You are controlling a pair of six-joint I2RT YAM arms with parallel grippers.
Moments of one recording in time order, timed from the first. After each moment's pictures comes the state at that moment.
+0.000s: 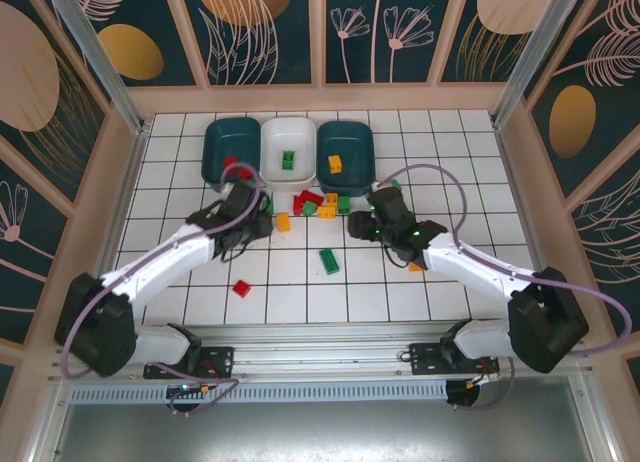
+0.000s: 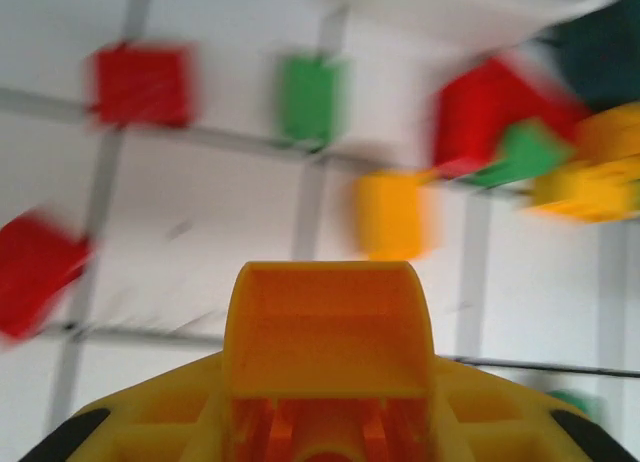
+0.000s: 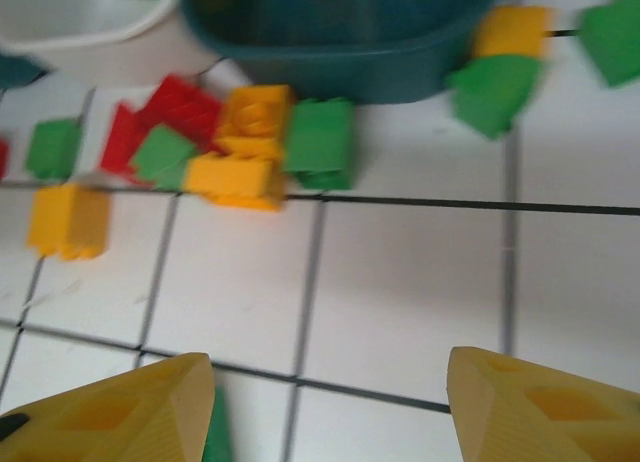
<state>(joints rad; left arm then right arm) -0.58 1.39 0.97 -0.52 -0.15 -0.72 0.64 1.28 0.77 -0.26 0.14 0.52</state>
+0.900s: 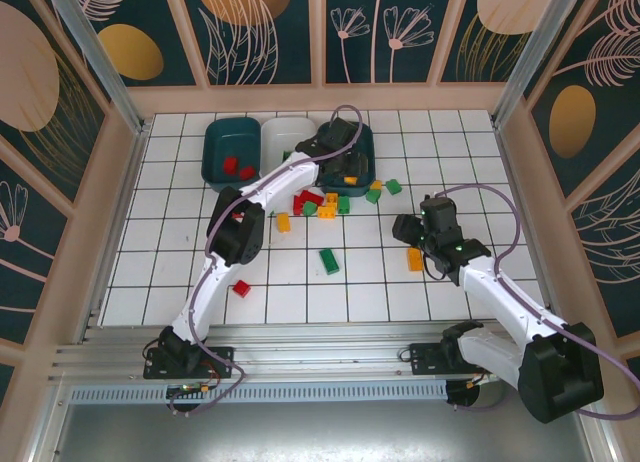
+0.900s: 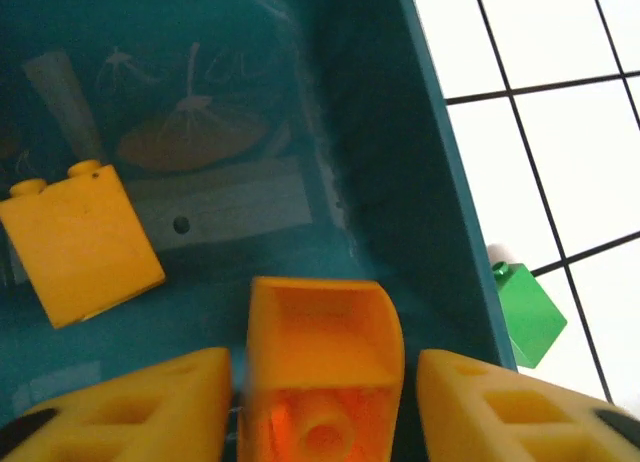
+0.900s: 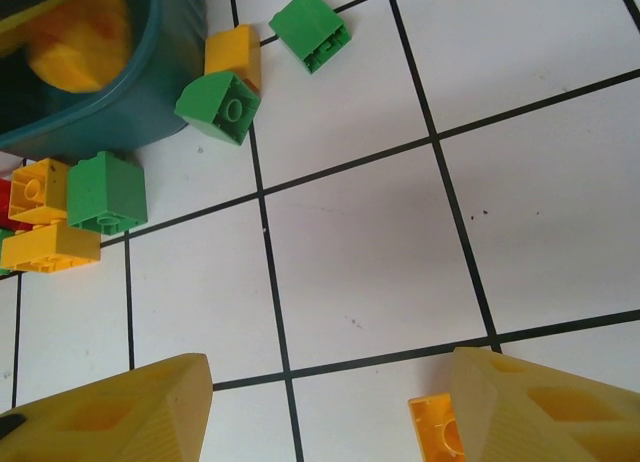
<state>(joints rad) -0.66 2.48 2.25 -0.61 0.03 -0.52 0.36 1.03 0.59 -0.34 0.08 0.58</state>
